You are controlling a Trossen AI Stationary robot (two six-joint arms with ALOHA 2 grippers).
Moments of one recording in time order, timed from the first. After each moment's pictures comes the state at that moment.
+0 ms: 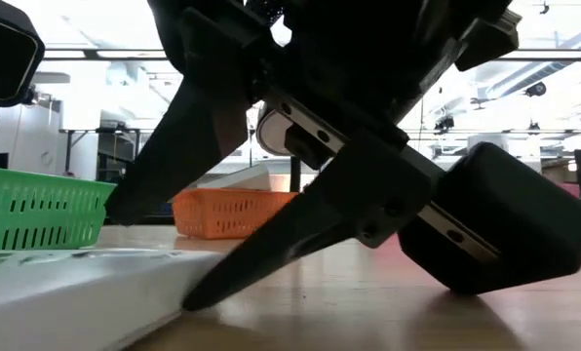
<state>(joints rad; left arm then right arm) -0.87 1.81 0.93 0.08 -0.55 -1.90 0.46 2.23 1.41 0.12 0.02 -1.01</state>
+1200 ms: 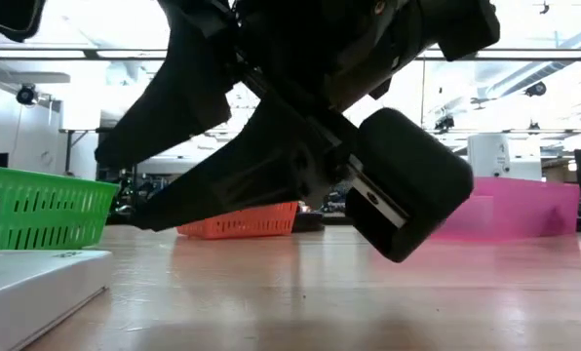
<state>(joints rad) -0.87 1.69 0.94 0.03 -0.49 -1.77 0.46 2.21 1.41 0.16 0.15 -0.91</state>
